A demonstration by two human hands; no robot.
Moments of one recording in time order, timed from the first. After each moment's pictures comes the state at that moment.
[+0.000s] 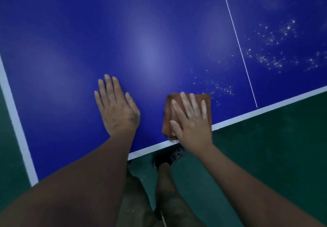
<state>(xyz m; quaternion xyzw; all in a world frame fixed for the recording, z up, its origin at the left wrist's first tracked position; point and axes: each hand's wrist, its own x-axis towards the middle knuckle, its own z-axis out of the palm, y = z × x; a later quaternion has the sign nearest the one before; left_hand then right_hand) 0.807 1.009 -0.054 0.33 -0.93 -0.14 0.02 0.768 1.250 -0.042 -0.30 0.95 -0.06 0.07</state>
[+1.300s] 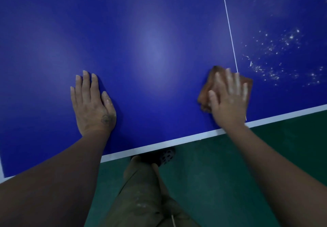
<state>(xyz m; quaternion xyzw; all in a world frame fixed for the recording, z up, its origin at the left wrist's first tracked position) 0.803 1.014 -0.053 0.35 -0.93 -0.12 0.06 0.619 1.365 -0.041 -0.18 0.98 -0.03 0.06</state>
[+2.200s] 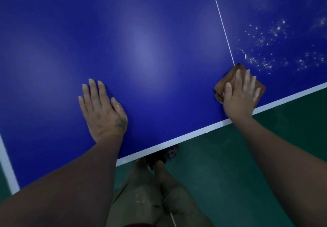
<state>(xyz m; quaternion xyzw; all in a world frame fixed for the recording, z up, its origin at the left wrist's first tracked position) 0.804 1.013 -0.051 0.34 -0.93 -0.12 0.05 0.627 1.370 -0.032 0.05 0.99 -0.05 0.11</state>
